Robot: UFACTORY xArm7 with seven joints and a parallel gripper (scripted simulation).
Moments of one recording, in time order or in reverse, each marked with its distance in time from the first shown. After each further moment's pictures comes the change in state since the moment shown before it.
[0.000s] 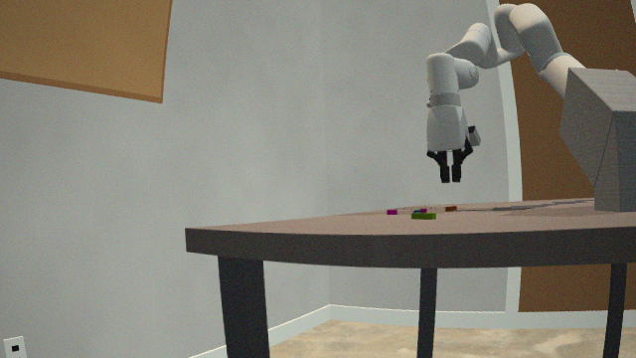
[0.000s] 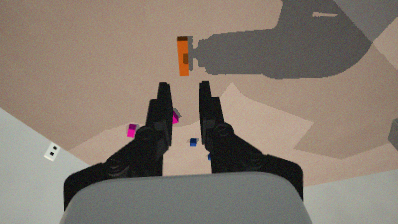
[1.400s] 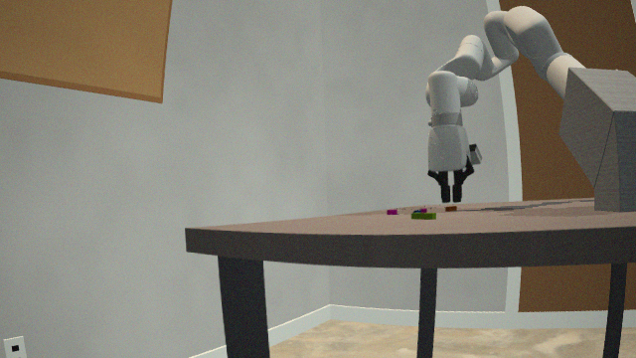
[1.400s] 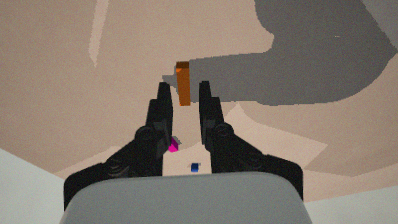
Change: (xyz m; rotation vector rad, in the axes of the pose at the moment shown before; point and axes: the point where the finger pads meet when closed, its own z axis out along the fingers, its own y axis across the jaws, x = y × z) arm 0.001 0.000 0.046 0.000 0.000 0.000
